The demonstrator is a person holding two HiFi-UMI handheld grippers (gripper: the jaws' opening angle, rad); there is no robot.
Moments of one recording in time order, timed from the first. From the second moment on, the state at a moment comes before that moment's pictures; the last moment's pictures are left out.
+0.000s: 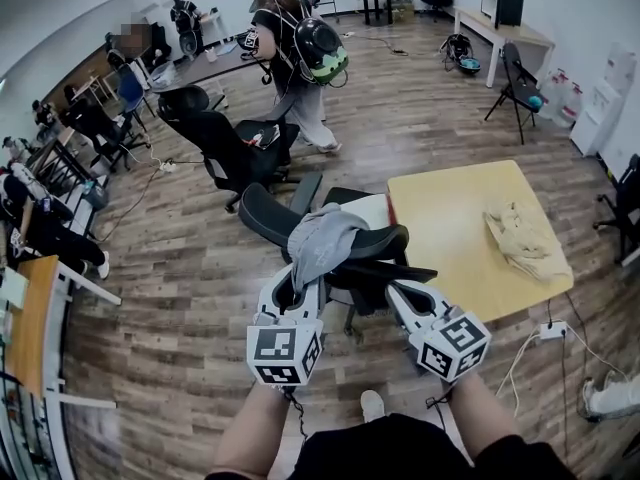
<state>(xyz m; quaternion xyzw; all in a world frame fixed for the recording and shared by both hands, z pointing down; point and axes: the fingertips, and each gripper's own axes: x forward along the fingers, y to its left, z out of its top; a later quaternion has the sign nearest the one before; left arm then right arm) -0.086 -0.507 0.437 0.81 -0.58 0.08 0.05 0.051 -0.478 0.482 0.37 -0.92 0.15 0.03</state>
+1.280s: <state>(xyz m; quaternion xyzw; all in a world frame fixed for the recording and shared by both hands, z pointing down) -0.202 -0.326 0.406 0.80 -0.60 0.06 0.05 -0.061 -0.330 0.444 0.35 -0.93 0.13 0.01</state>
